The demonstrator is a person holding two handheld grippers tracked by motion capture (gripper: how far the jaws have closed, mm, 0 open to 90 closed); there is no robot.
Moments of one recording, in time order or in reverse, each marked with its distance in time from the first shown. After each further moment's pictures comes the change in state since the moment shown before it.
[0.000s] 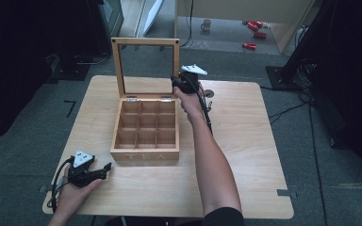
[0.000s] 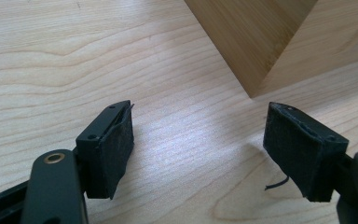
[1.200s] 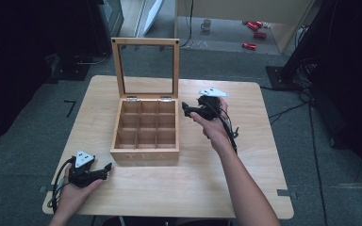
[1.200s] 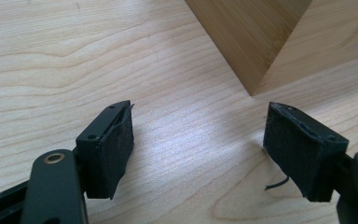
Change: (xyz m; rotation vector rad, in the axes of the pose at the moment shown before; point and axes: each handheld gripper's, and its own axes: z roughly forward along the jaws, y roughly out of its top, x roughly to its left) left arm -0.003 0.000 0.001 0.007 0.019 0.020; right arm -0.017 -0.039 -0.115 0.127 0.016 -0.099
